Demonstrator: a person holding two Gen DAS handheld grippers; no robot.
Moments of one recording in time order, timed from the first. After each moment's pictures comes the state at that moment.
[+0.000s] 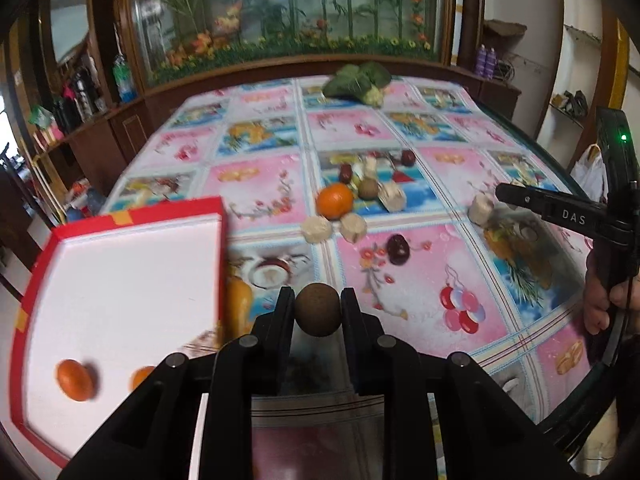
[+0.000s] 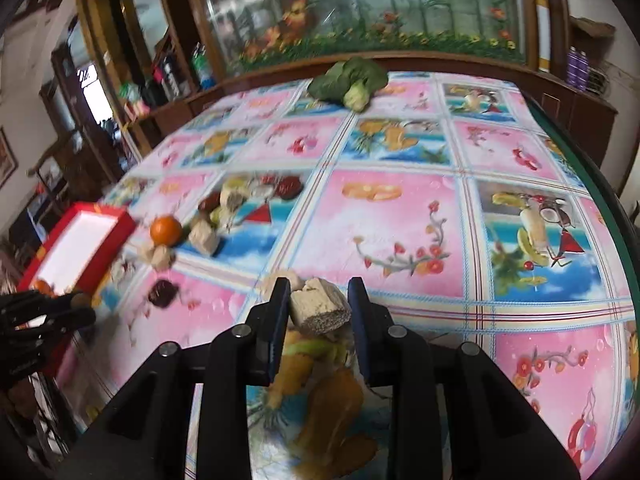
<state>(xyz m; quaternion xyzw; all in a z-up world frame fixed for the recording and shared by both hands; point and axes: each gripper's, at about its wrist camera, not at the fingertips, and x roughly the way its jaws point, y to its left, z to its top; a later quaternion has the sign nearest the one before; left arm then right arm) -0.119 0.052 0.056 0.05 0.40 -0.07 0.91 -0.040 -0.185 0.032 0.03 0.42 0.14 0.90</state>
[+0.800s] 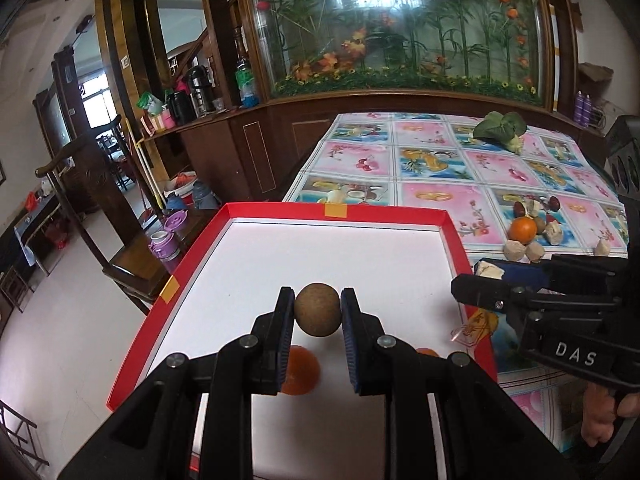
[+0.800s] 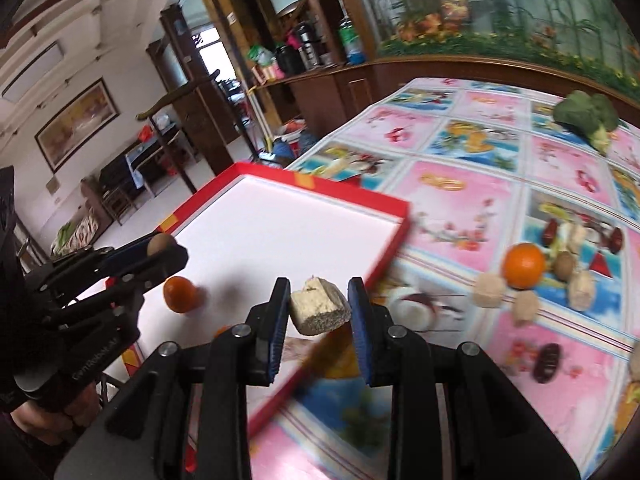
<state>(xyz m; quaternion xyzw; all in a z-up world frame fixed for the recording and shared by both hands) -0.146 0.186 0.066 0.04 0.34 0.11 0.93 -0.065 0.068 0.034 0.01 0.42 0.36 0.83</state>
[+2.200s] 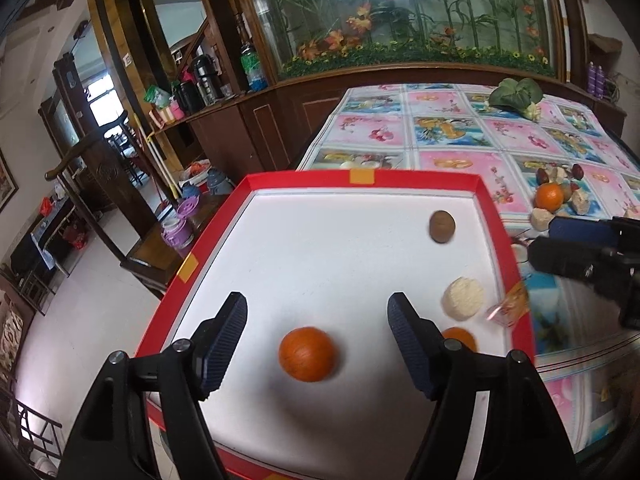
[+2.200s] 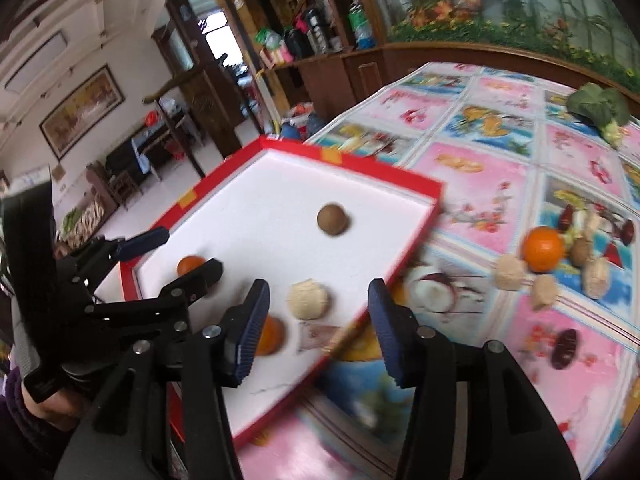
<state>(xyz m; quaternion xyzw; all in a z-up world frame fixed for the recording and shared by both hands) -0.140 0.183 0.054 0.08 0.37 0.14 0.91 -0.072 0.061 0.032 0.01 0.44 0.36 0.82</state>
